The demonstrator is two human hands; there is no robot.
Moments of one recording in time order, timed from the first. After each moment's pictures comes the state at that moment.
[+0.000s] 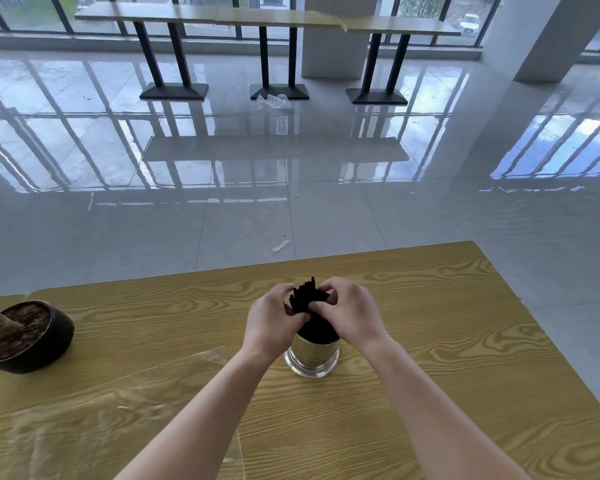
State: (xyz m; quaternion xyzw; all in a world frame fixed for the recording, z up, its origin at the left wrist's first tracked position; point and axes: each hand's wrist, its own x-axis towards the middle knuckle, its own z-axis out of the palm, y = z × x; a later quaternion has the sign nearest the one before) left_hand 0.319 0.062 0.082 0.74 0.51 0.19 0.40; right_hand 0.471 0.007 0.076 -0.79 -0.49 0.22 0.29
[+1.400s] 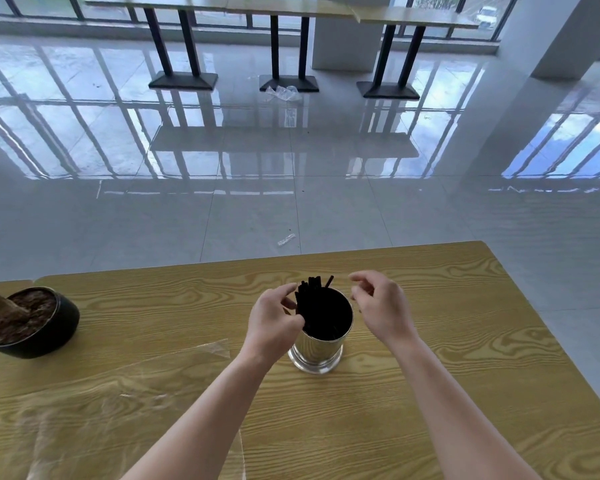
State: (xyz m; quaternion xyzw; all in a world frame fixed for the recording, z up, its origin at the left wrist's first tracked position) left_hand 0.312 0.056 0.069 0.68 0.52 0.23 0.48; right_hand 0.504 -0.007 0.072 -0.80 -0.45 0.19 0.36
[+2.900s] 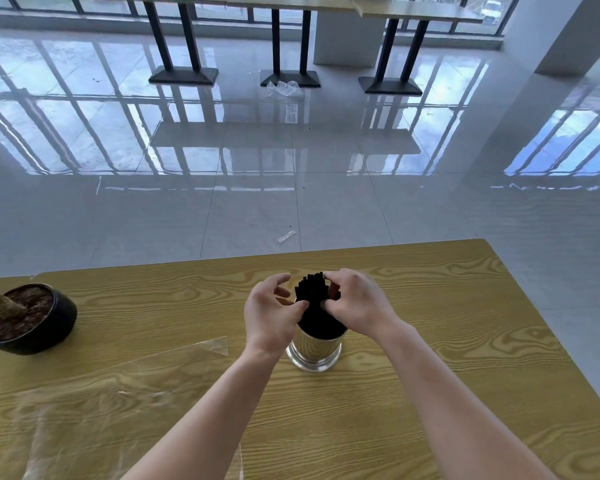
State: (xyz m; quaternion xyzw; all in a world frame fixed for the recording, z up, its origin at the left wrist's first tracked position) left_hand 0.322 0.055 0.071 0.61 0.56 0.32 0.45; right_hand 0.485 0.017 0.085 -0.77 -0.58 0.21 0.18
